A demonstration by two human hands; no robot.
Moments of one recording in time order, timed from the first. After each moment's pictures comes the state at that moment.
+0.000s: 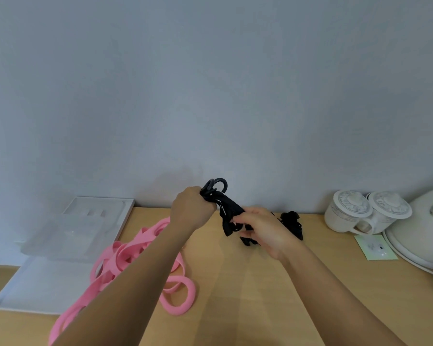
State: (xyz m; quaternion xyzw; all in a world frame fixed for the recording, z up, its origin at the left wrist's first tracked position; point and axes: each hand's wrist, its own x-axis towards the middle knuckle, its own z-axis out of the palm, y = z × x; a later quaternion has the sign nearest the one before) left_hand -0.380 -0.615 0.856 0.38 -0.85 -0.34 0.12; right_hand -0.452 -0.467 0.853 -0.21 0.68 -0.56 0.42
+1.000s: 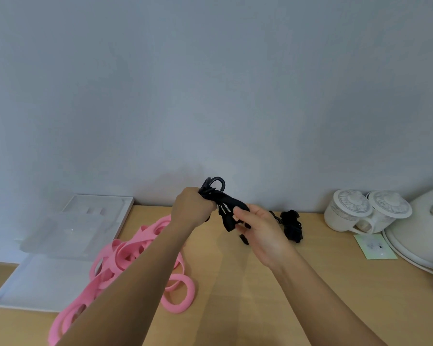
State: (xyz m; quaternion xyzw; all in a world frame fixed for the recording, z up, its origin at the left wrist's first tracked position) left_hand -0.383 -0.616 0.852 0.40 -0.82 -0.40 0.11; right_hand -0.433 -0.468 0.848 -0.15 0.58 -0.71 0.38
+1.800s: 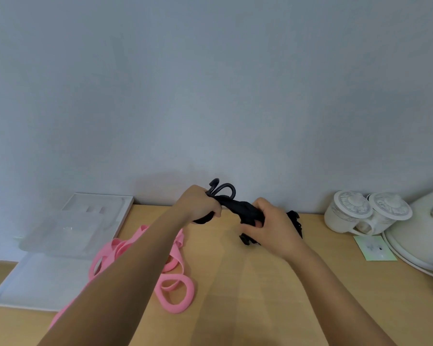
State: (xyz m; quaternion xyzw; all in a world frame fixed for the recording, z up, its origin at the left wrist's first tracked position) left_hand -0.383 -0.623 0.871 0.36 -0.81 -0.47 -0.02; right_hand -0.457 -0.448 0.849 -0.34 0.83 -0.39 0.18
